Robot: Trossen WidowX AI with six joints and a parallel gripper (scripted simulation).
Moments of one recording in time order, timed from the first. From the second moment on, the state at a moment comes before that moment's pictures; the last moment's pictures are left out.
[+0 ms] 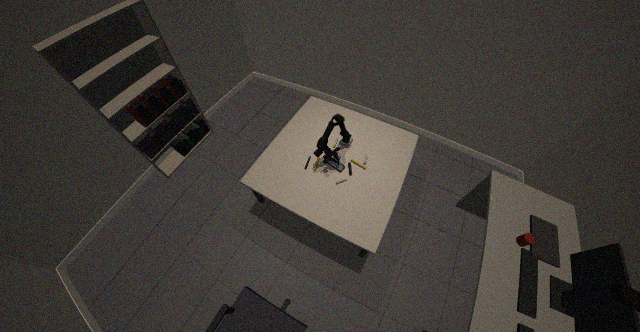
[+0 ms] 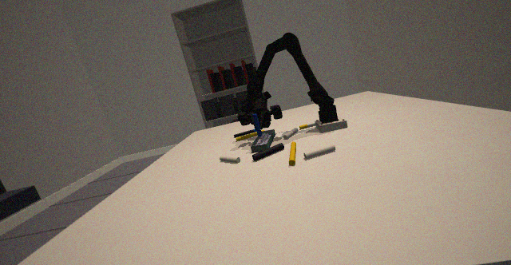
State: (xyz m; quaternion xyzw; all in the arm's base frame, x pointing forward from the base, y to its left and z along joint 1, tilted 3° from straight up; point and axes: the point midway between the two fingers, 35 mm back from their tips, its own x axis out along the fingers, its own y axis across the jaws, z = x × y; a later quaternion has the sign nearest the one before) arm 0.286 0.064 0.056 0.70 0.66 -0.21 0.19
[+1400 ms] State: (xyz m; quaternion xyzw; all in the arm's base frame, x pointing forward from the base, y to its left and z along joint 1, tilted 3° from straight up) arm 0.286 0.065 0.084 0.70 0.66 -0.21 0.19
